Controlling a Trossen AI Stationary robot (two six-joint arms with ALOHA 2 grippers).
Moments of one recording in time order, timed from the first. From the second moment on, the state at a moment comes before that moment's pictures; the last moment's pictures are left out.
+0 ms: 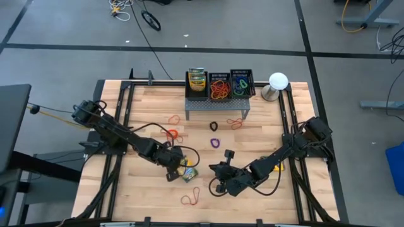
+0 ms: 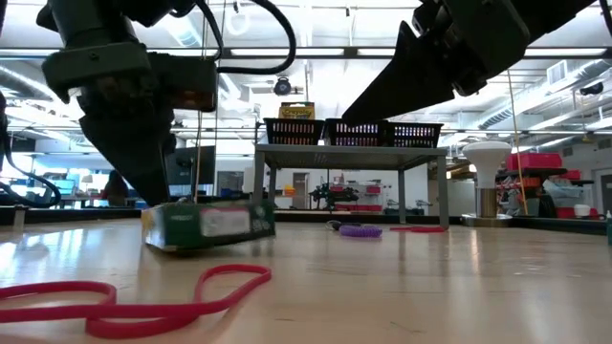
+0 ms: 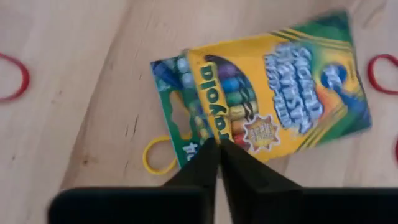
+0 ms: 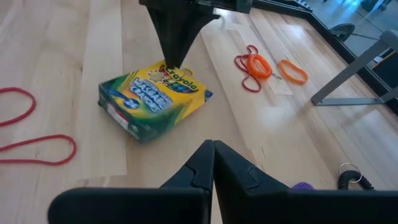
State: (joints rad) left arm -0.41 1.61 0.82 -0.32 -0.21 -0.69; right arm 0.58 1.83 1.04 0.01 0.79 0.31
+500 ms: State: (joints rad) left arm -0.48 1.55 0.90 -0.37 -0.73 -0.28; right arm 0.58 1.78 1.02 -0.02 0.84 0.42
